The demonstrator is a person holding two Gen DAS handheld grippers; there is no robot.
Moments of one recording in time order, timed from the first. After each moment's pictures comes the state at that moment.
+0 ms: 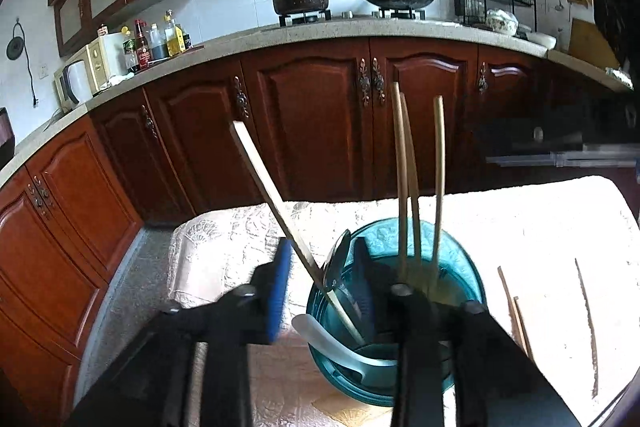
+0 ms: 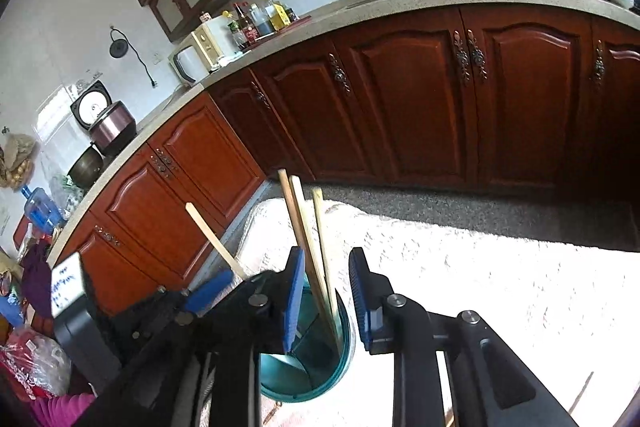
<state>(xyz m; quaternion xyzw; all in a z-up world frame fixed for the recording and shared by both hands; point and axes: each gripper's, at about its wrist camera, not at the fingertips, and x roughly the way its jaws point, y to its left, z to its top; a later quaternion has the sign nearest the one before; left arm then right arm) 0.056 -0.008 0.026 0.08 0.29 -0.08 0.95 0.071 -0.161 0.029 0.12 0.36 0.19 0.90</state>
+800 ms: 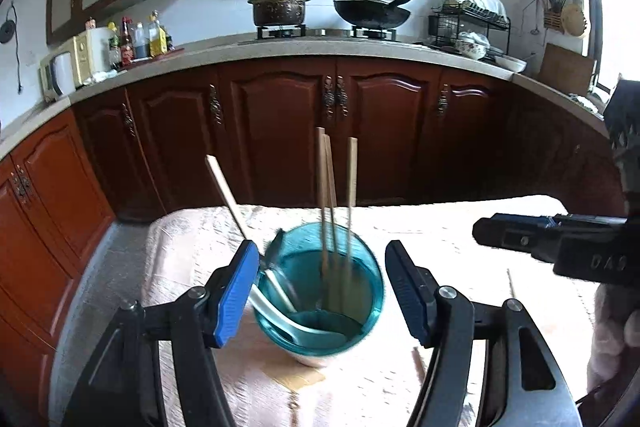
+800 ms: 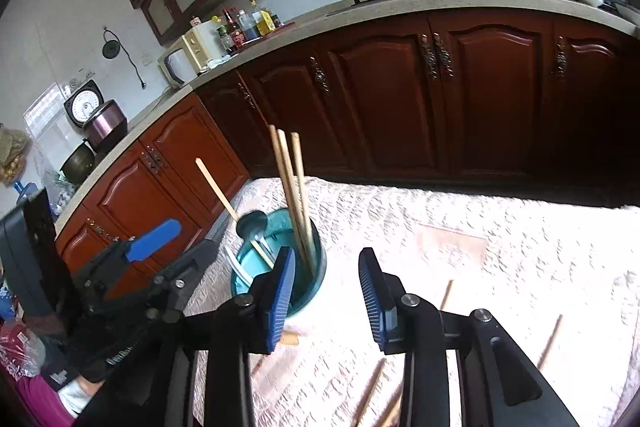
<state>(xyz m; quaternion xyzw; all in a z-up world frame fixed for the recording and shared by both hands) -0.003 -0.025 0.070 0.03 0.30 -0.14 0.94 -0.019 -0.199 0.031 0.11 0.36 0.15 0.91</state>
